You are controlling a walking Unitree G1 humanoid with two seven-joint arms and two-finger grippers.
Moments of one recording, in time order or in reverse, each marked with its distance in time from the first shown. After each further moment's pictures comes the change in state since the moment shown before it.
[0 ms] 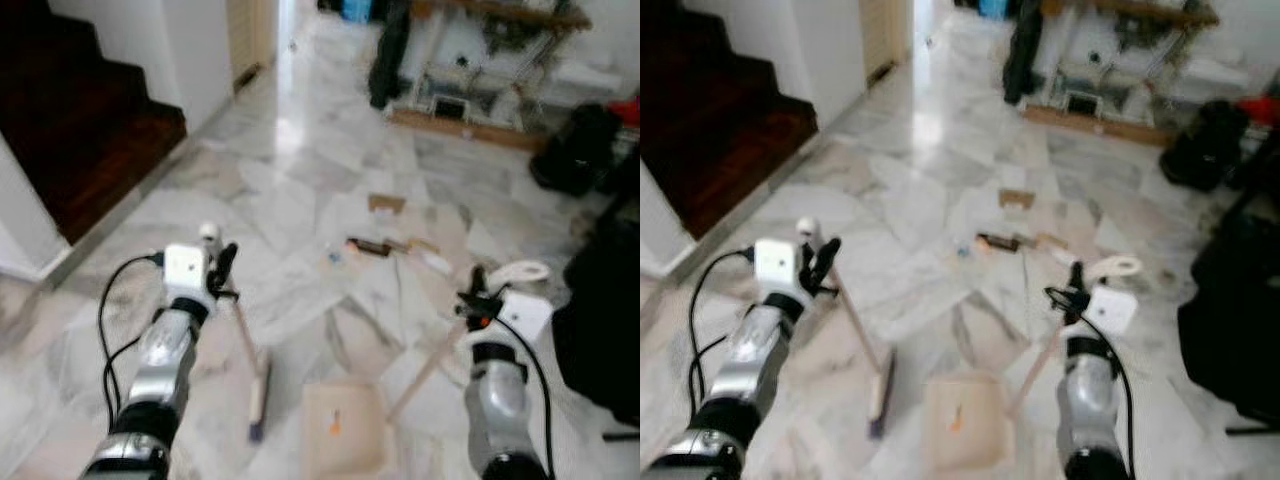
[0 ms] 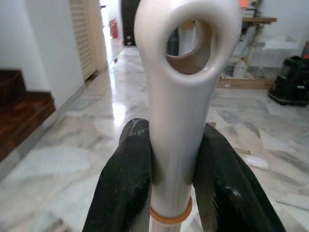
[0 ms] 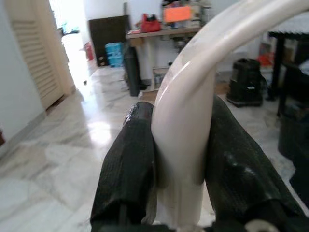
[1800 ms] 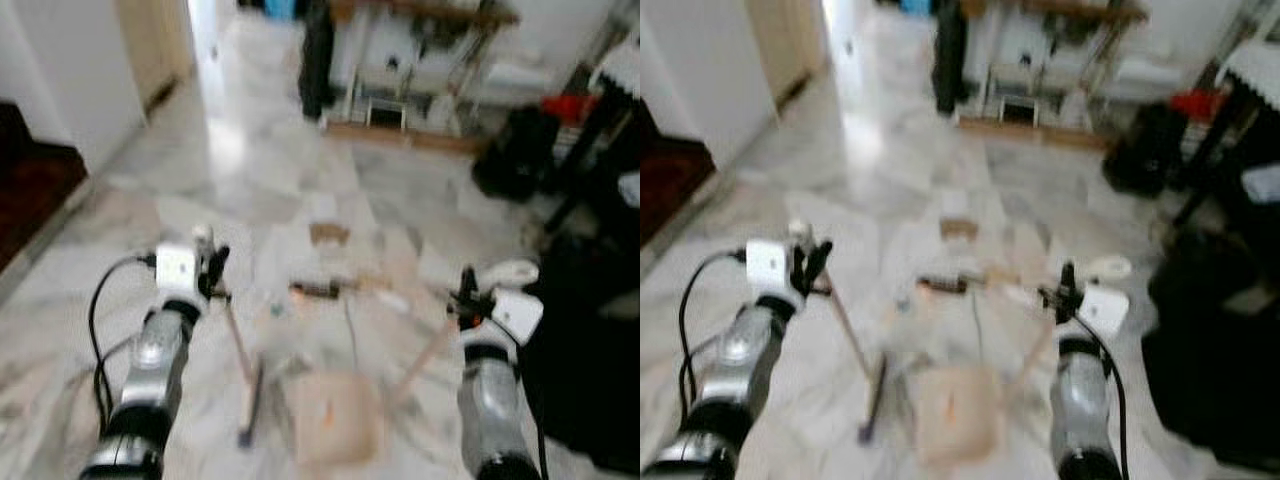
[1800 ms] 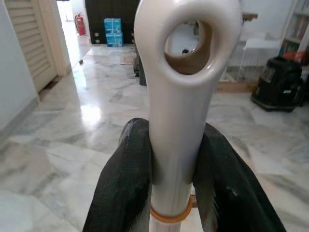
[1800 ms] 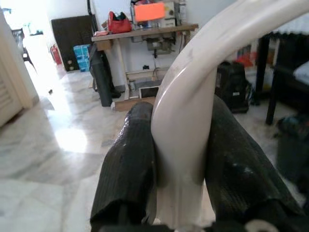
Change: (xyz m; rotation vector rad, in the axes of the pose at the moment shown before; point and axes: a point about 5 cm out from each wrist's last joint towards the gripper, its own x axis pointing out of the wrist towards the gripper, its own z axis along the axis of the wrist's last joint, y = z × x) left arm -0.002 0.004 0.000 -0.004 0.009 0.006; right arm -0.001 0.005 -0.002 0.019 0.008 0.011
